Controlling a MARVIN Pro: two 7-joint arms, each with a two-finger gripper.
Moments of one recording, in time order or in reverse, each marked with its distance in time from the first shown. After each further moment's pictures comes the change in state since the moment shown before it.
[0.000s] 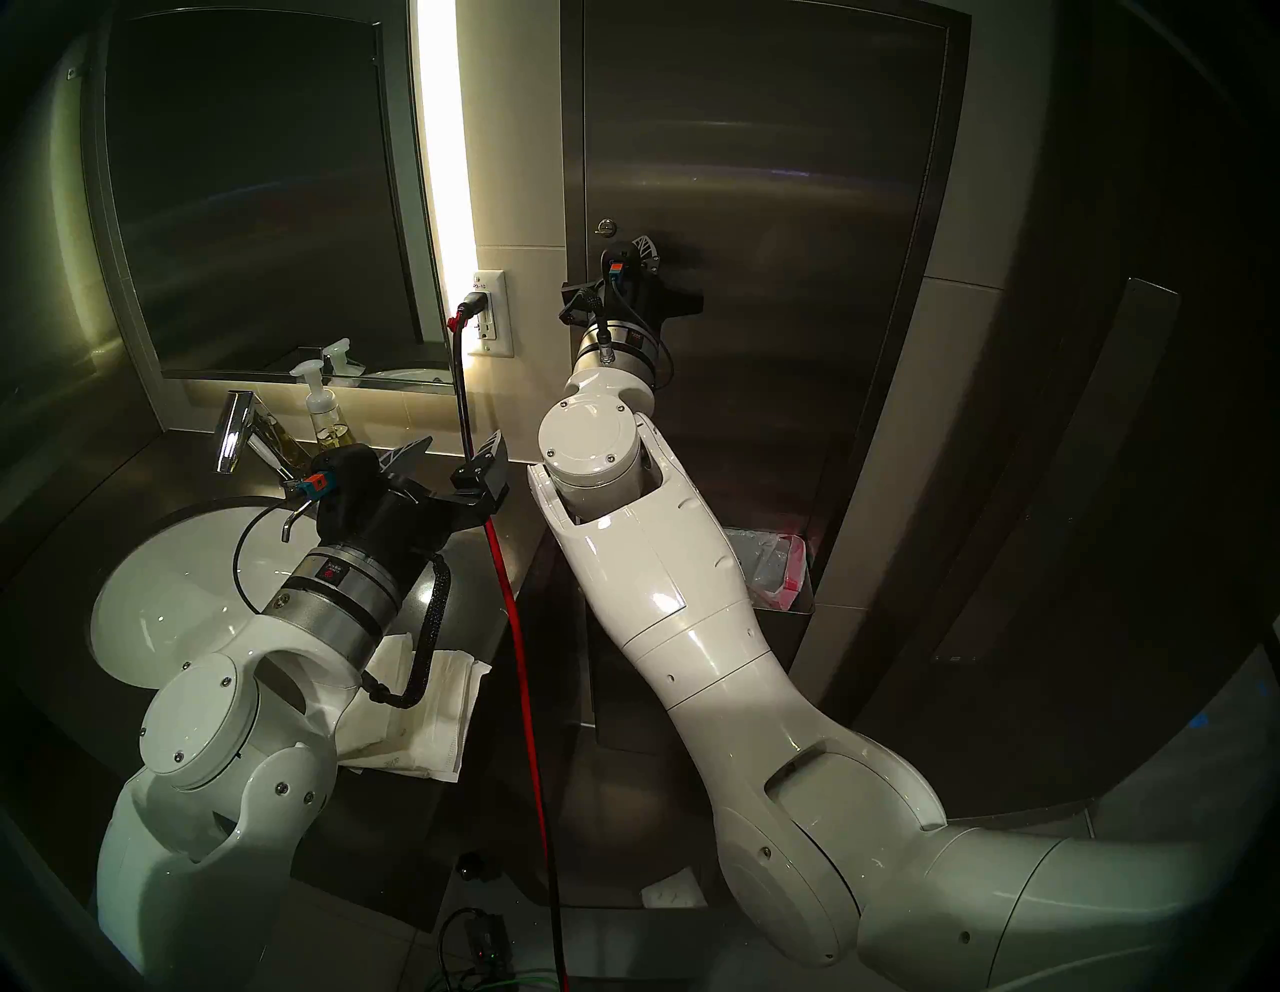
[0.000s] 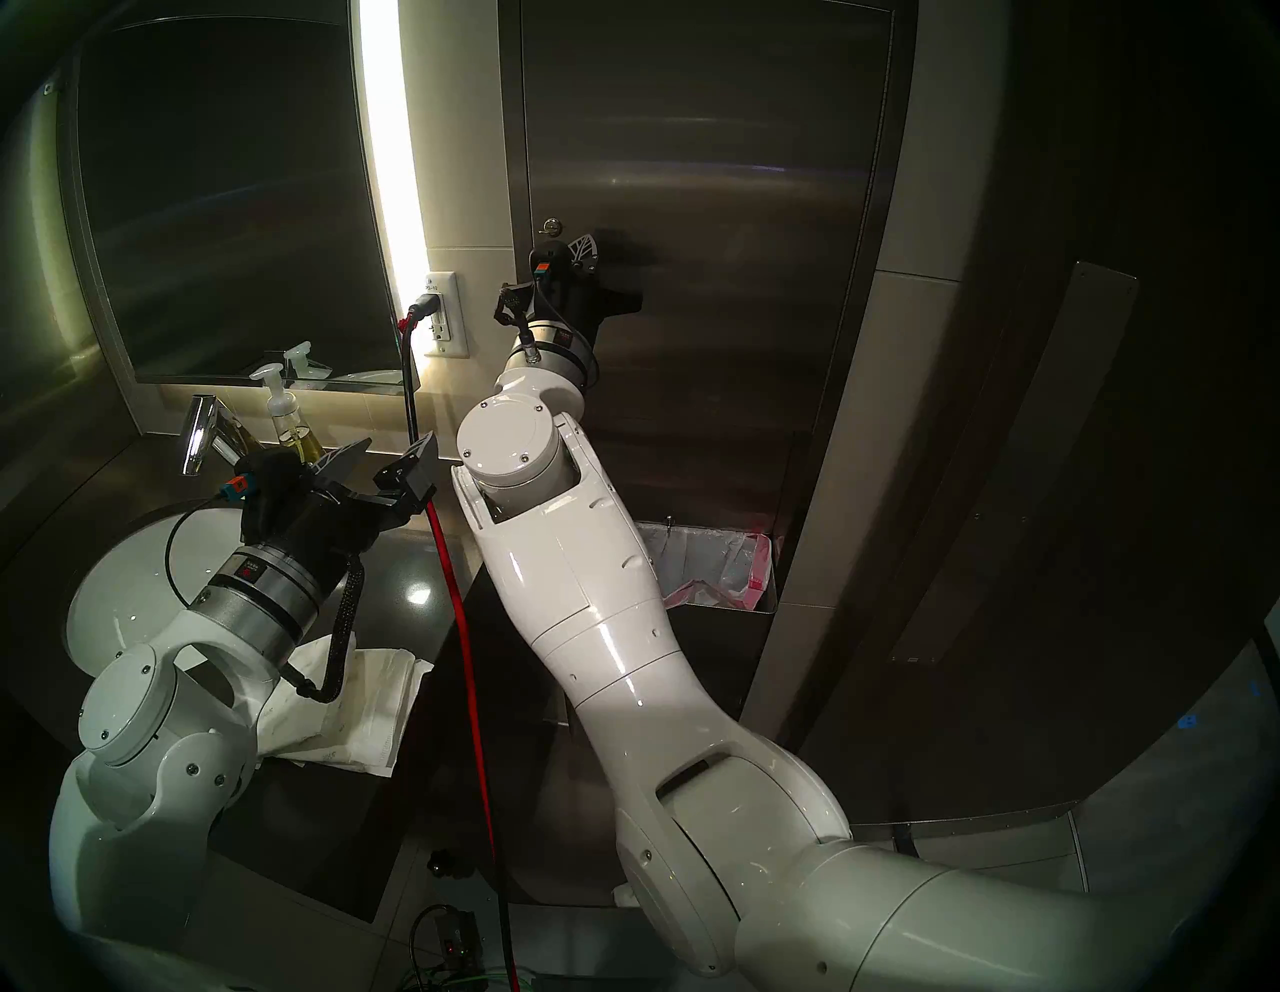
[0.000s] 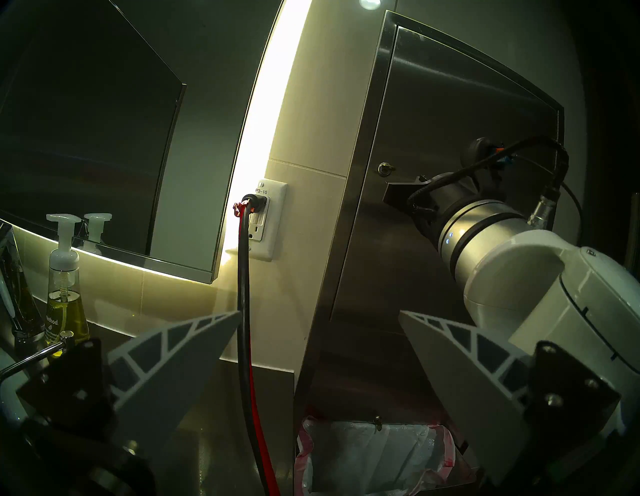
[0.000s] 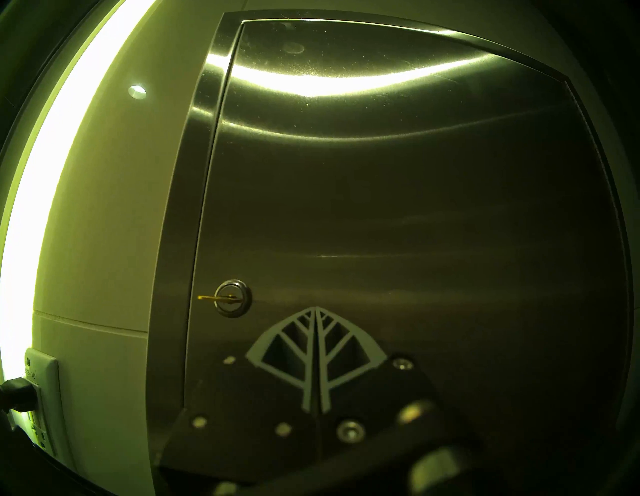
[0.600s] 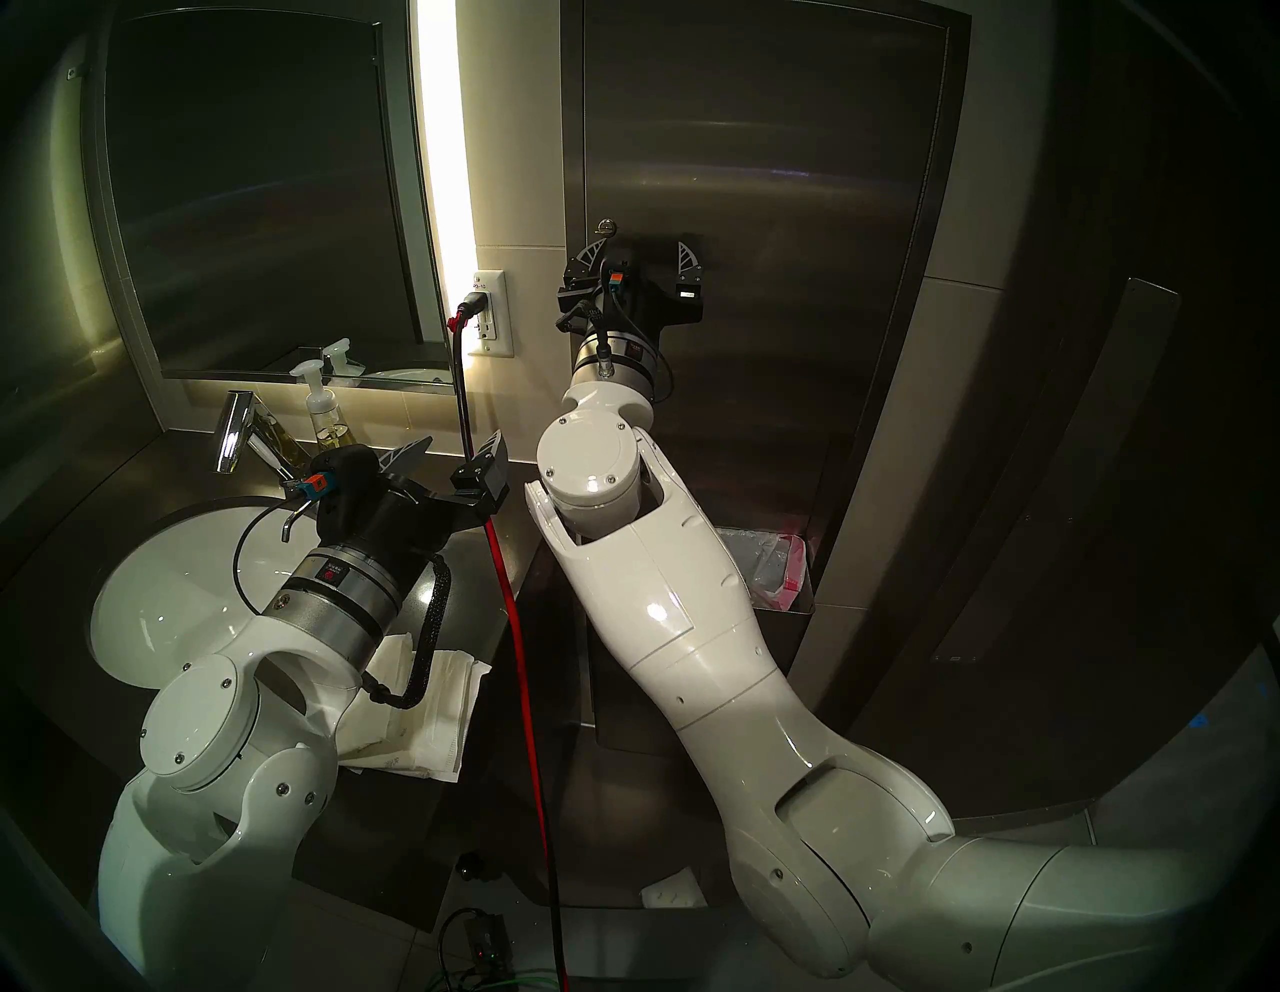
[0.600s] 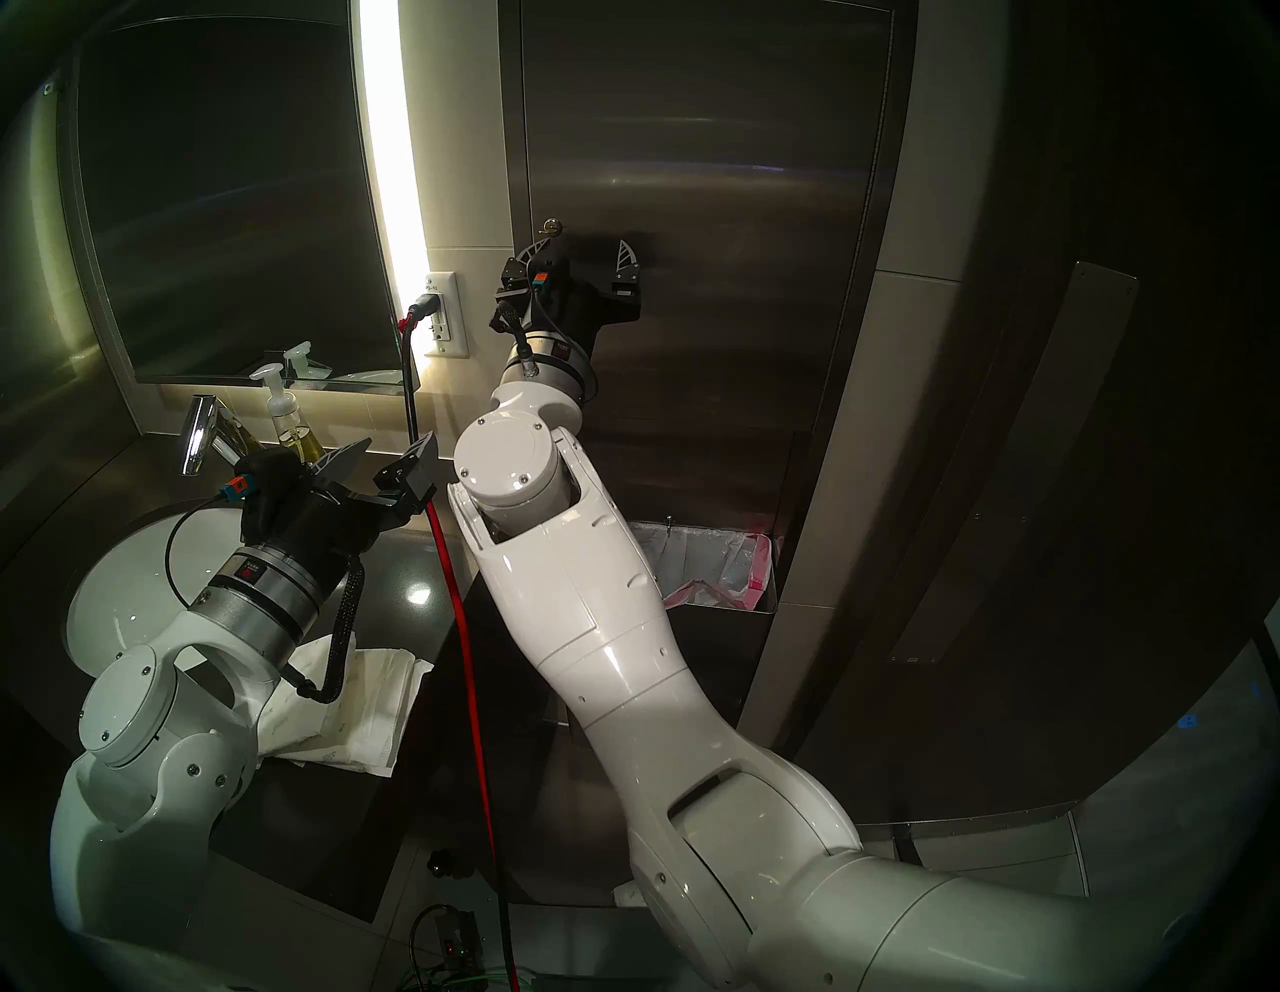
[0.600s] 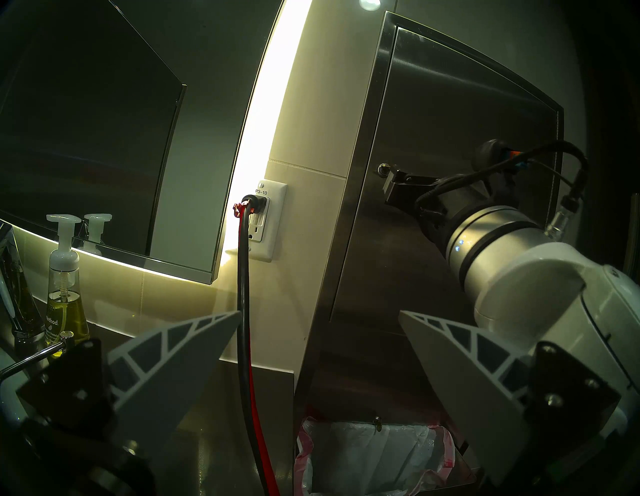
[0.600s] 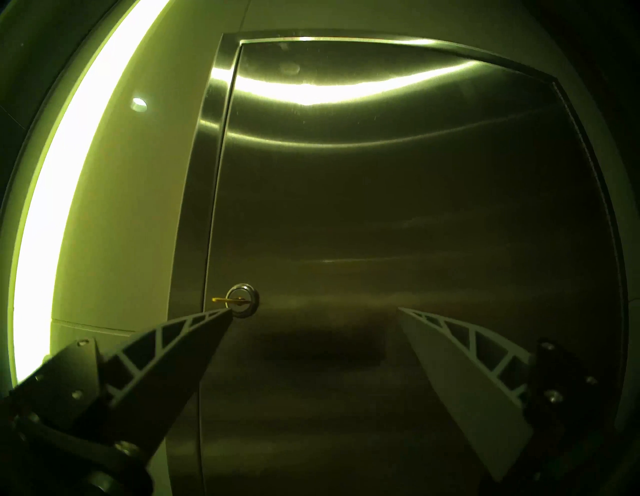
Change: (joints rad) left arm 0.001 -0.008 0.000 0.000 0.006 0.000 -0.005; right arm -0.070 0.067 -0.088 -0.103 0.036 -0.030 -0.041
